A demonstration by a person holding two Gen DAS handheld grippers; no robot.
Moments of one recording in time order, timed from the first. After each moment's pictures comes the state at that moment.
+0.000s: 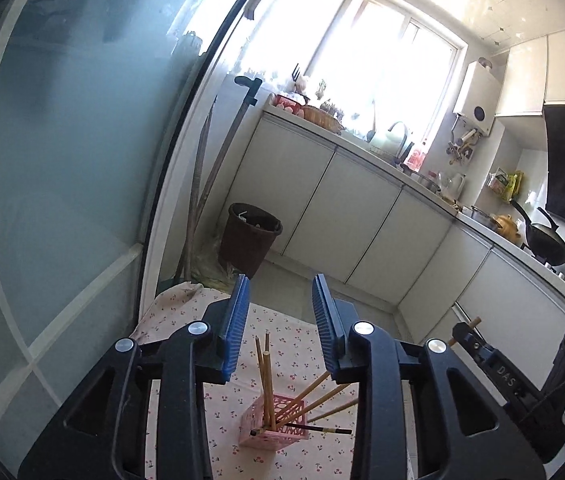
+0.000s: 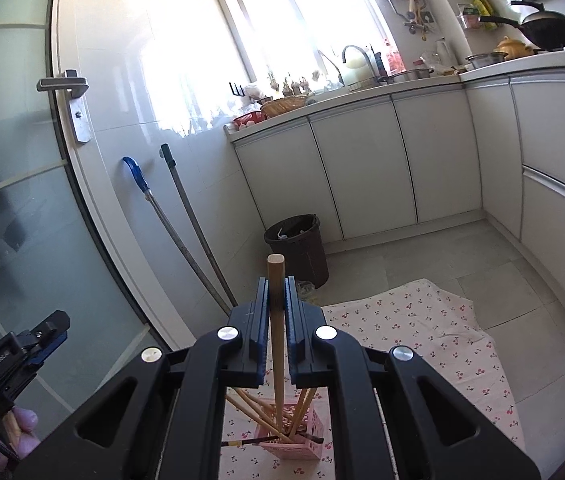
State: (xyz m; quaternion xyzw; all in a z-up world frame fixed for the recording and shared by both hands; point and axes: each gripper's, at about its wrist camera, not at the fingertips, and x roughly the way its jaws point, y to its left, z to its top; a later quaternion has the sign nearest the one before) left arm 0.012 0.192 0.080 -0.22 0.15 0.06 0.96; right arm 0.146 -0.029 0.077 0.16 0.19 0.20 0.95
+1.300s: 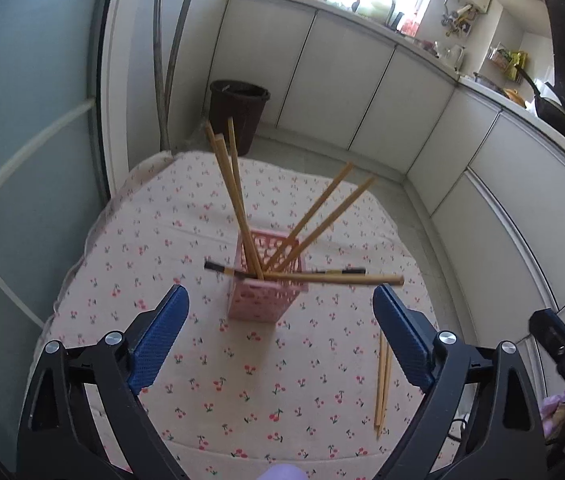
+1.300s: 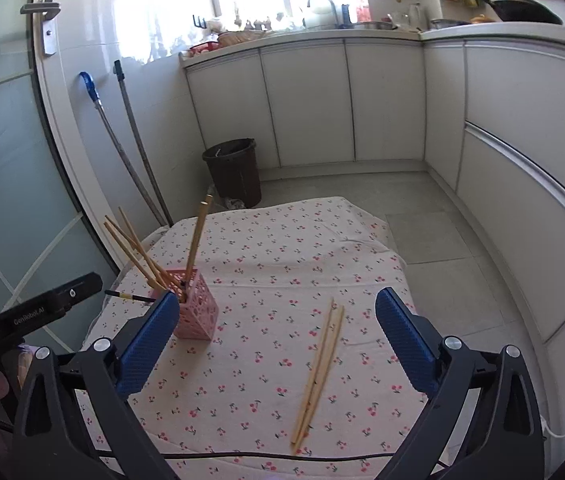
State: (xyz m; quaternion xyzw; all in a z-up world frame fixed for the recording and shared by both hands) left arm 0.037 0.113 -0.048 -0.16 0.37 0.02 0.92; right arm 0.067 -0.128 -0.004 0.09 0.31 0.12 0.94
